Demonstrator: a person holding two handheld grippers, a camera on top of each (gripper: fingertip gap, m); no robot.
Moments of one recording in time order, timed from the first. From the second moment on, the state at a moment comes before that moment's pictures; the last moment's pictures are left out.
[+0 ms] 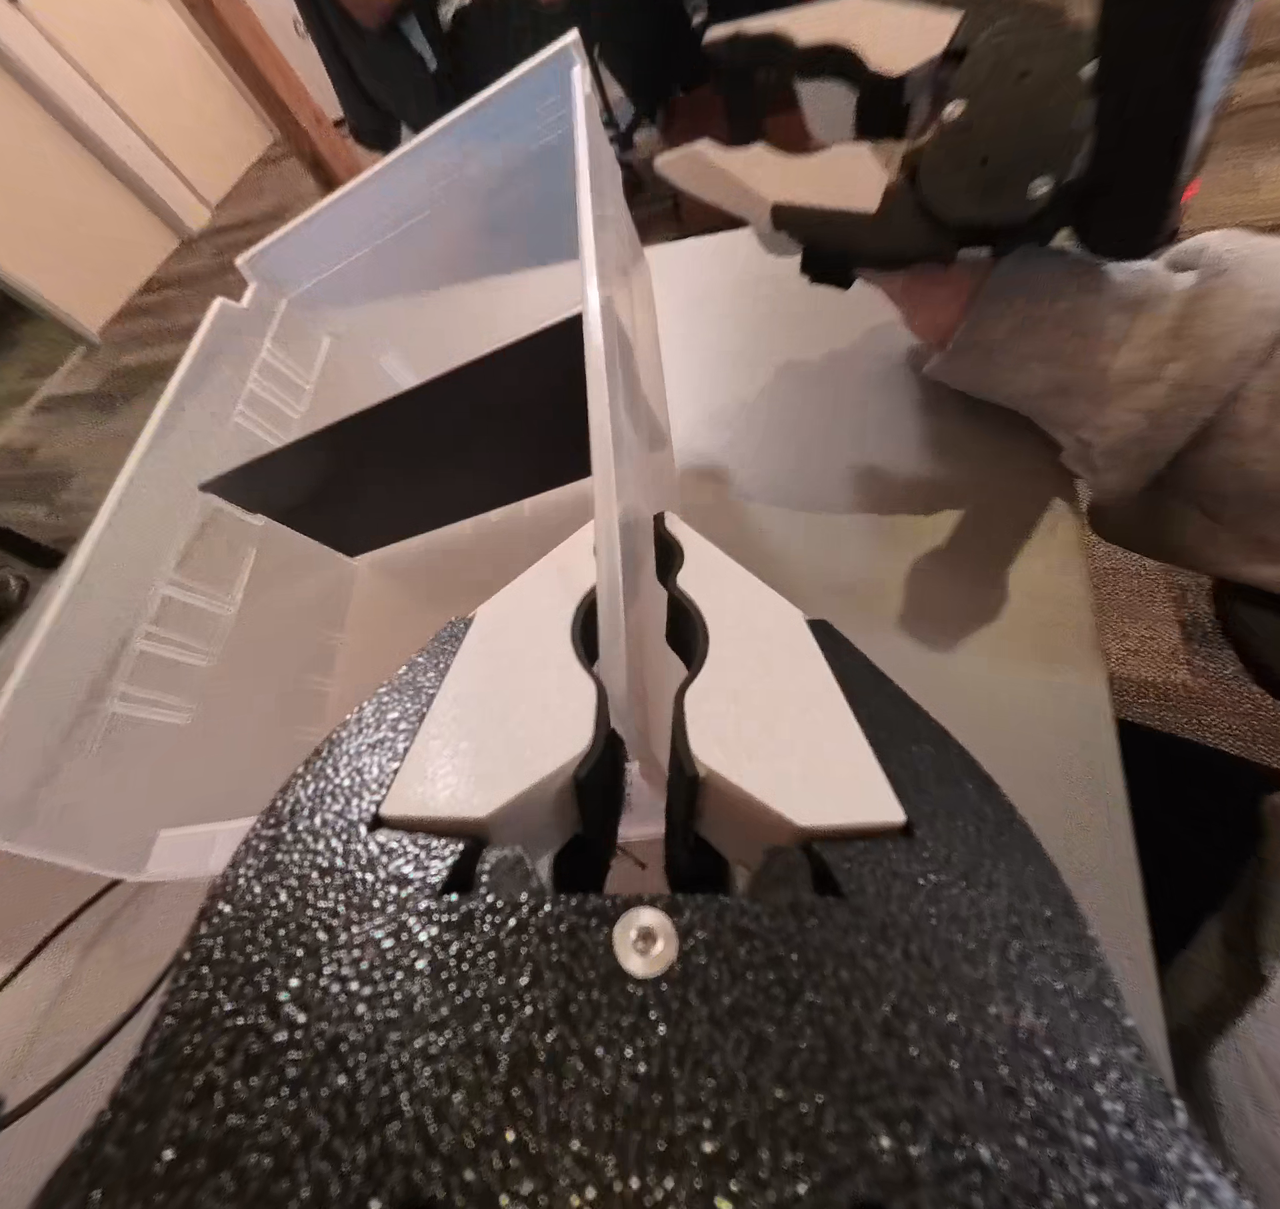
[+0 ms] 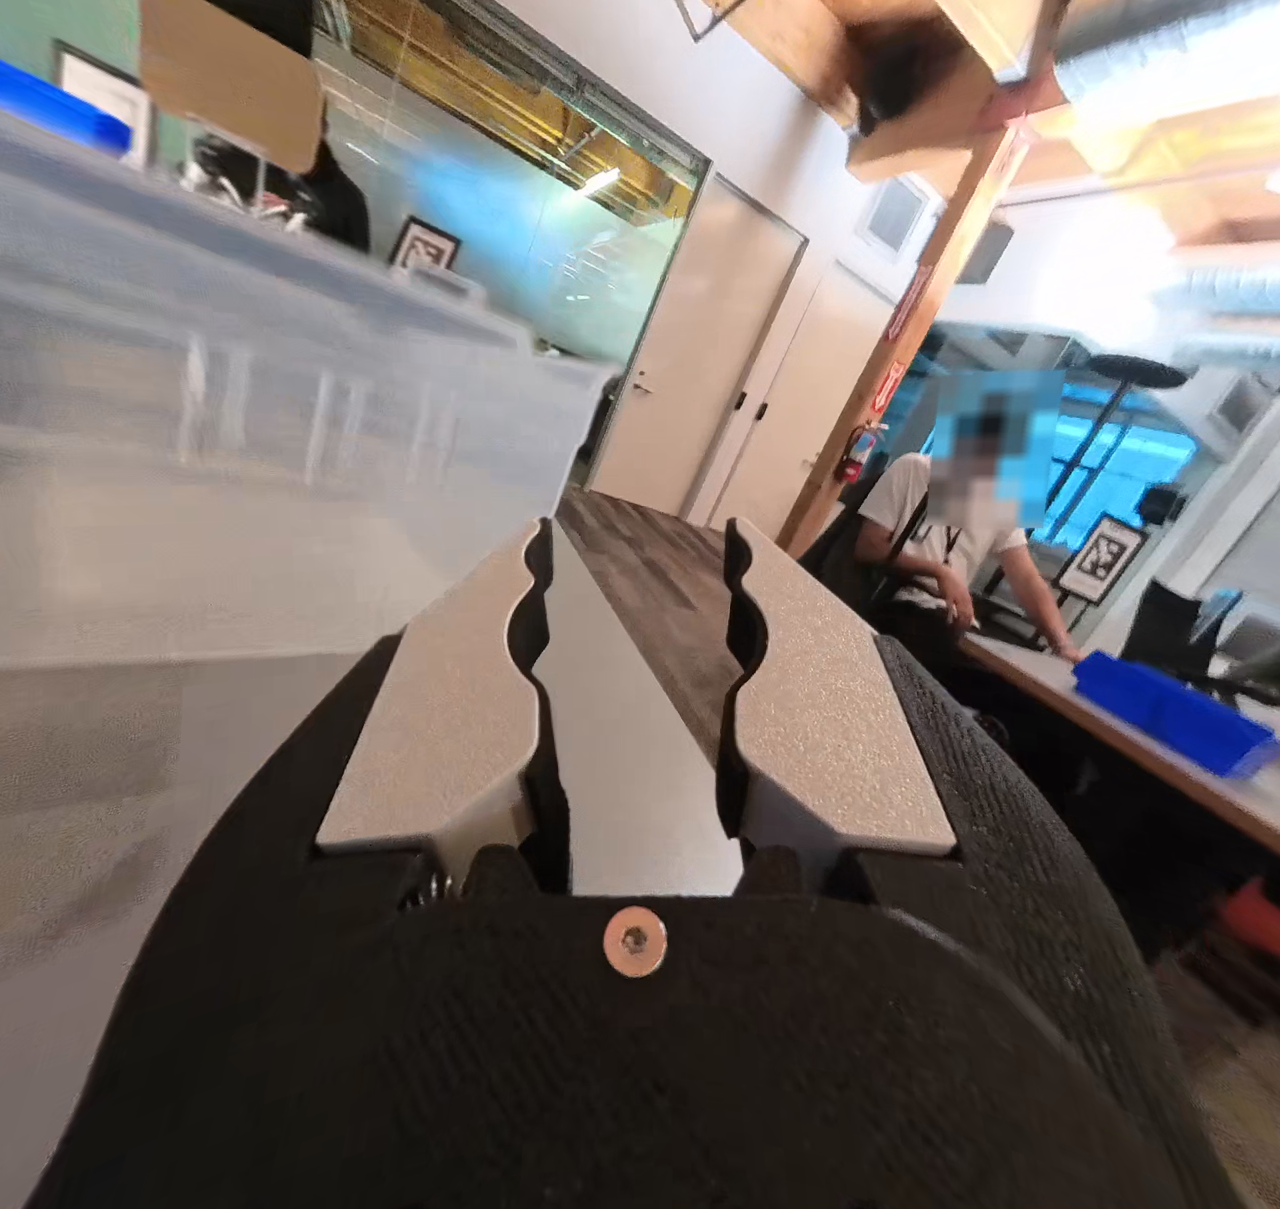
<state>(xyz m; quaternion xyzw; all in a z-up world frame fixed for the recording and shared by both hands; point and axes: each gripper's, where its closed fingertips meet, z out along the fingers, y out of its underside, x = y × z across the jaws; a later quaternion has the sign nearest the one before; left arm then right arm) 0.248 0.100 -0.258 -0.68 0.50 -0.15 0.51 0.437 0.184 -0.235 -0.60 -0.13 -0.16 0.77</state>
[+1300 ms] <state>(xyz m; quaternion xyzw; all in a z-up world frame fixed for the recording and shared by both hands) -0.195 -0.033 -0.254 -0.76 -0.04 0.04 0.64 0.237 0.134 -0.254 -0.64 -0.27 0.04 0.72</state>
